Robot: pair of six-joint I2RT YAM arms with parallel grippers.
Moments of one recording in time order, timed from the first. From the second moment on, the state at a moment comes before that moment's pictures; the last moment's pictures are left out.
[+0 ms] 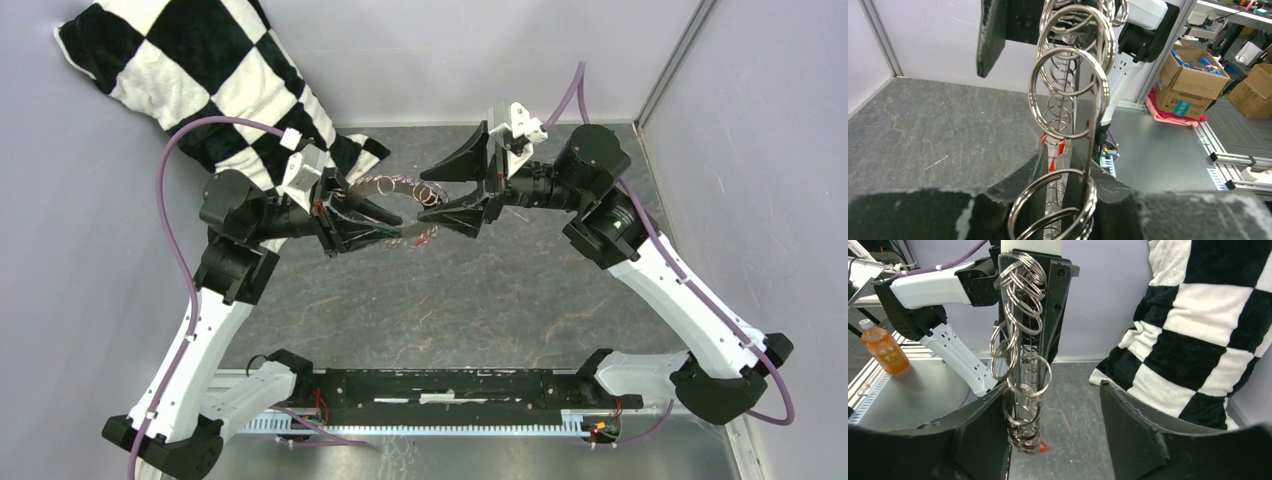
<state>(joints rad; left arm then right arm) -0.40 0.92 1.19 -0.04 1.11 -0.33 0.75 1.23 1.52 -0.10 -0.76 0.10</state>
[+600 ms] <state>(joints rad) -0.40 0.91 1.19 -0.06 1.14 -0.37 0.70 1.22 1.49 -0.03 -0.85 0.25</state>
